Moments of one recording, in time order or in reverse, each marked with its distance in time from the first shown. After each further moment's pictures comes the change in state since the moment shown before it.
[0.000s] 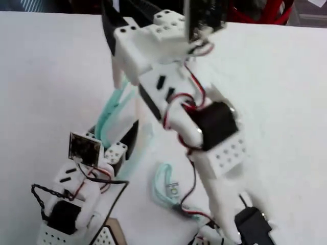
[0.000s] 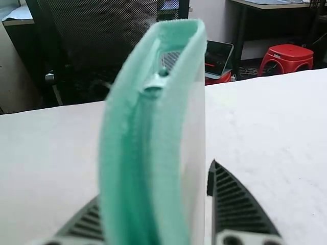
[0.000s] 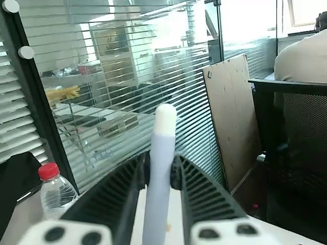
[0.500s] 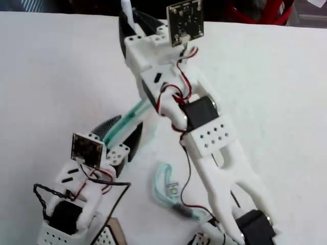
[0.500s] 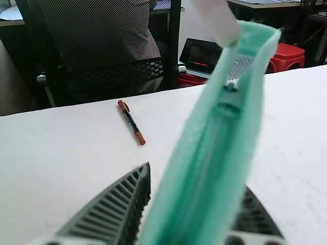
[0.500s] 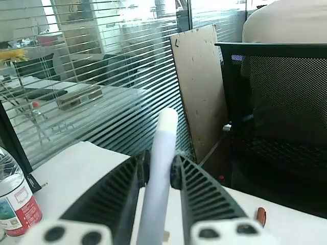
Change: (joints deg) left arm 0.4 0.0 0.4 -0.8 -0.1; right arm 5.4 -5.8 26.7 -15.6 3.0
